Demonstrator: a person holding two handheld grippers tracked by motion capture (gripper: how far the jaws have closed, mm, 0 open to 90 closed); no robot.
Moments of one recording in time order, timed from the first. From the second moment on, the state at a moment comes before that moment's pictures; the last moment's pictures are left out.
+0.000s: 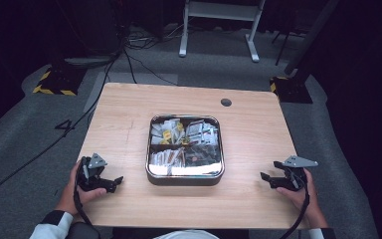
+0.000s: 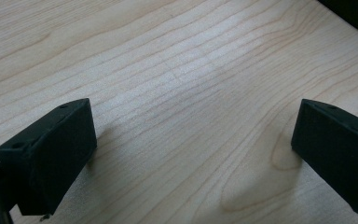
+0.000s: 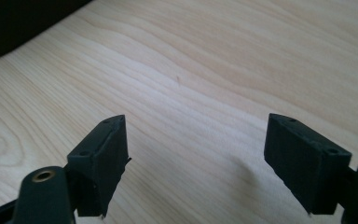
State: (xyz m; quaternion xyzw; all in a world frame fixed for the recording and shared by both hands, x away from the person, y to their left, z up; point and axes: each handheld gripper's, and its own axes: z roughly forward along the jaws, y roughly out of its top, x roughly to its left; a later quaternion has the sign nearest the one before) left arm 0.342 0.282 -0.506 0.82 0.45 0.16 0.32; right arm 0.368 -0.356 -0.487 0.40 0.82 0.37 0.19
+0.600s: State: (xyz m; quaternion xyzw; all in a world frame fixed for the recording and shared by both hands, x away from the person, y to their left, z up) left arm 0.342 0.282 -0.507 0.82 0.45 0.16 0.32; right arm 0.383 -0.320 -0.453 0.34 0.83 0.39 0.20
